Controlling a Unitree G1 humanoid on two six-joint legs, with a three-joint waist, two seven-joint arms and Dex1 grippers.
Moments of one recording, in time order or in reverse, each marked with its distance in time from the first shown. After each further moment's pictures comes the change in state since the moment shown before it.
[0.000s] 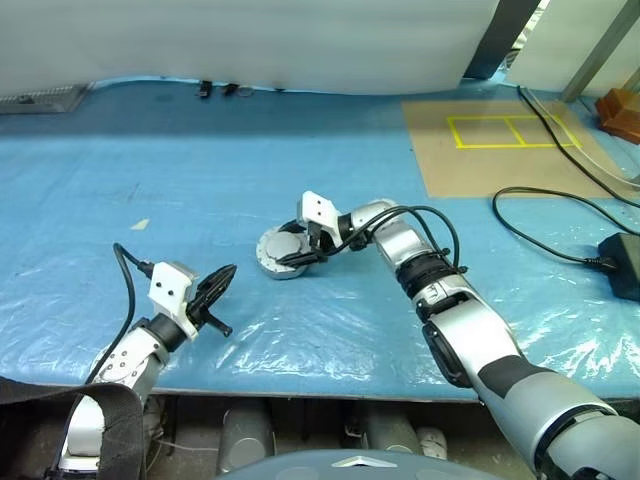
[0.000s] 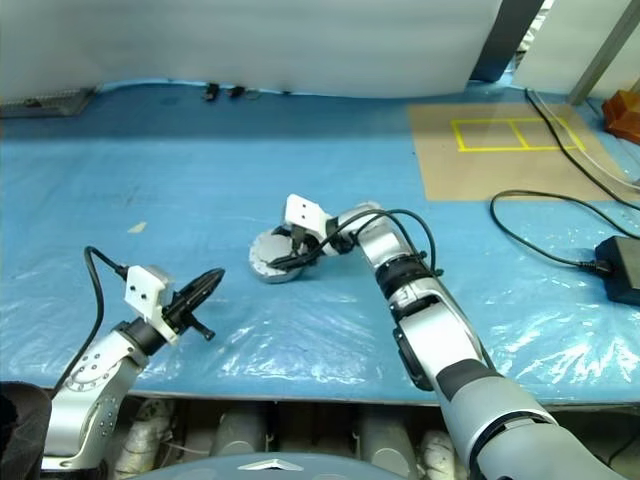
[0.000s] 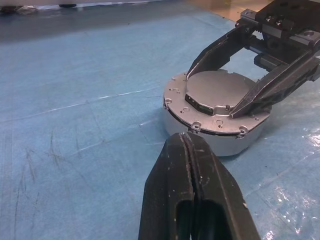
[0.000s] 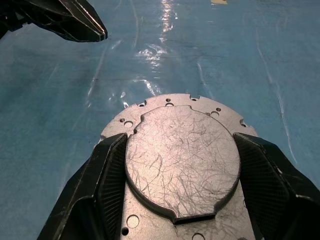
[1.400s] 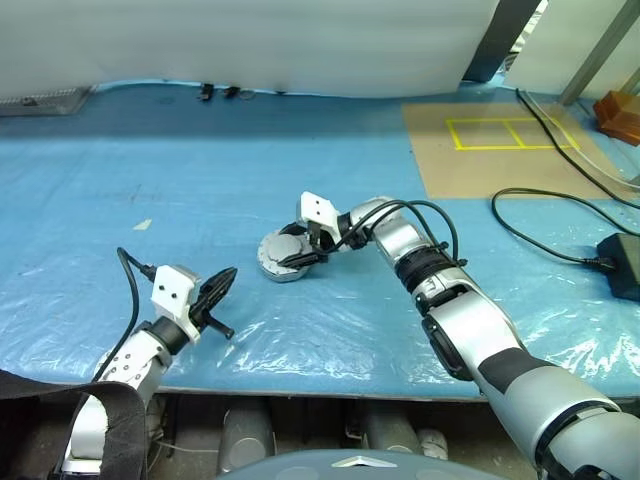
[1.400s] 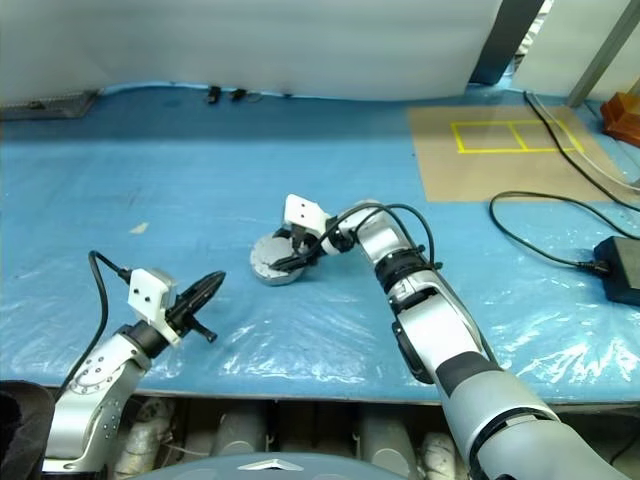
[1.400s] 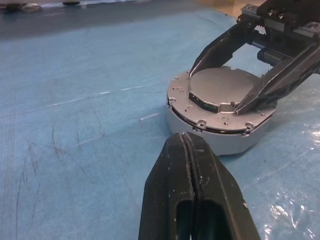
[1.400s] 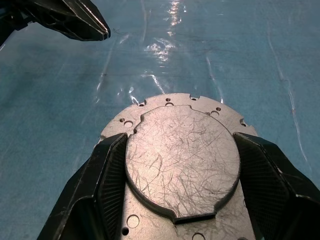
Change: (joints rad) left arm 0.000 -0.011 -0.014 0.006 0.016 -0.002 0.020; right arm -0.049 -0.020 0.040 0.094 0.018 -0.012 0.015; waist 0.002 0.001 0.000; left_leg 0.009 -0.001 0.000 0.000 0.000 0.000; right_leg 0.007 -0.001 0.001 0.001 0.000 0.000
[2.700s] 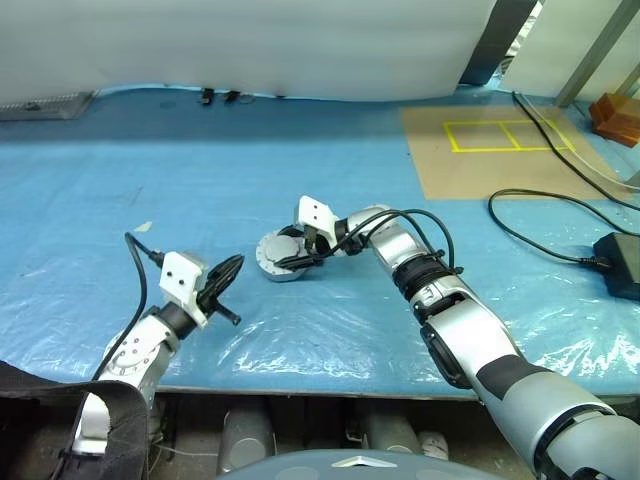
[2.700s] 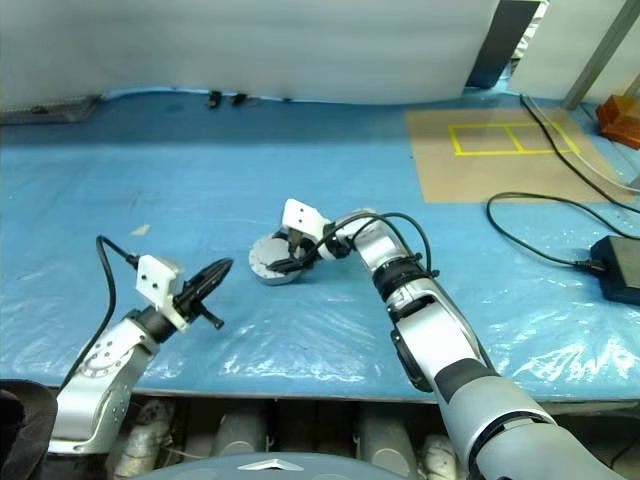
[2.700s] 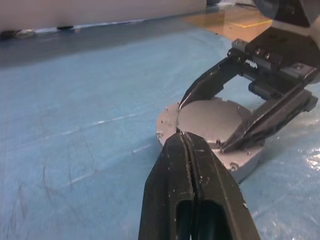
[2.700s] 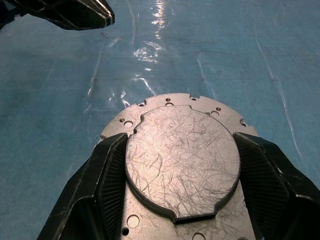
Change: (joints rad) left arm -0.133 -0.005 -0.039 0.051 0.003 0.006 -0.003; right arm 0.043 0.013 0.009 -0.021 0.005 0.006 -0.081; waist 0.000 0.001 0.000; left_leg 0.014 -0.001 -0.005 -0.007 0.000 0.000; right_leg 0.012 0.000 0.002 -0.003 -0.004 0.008
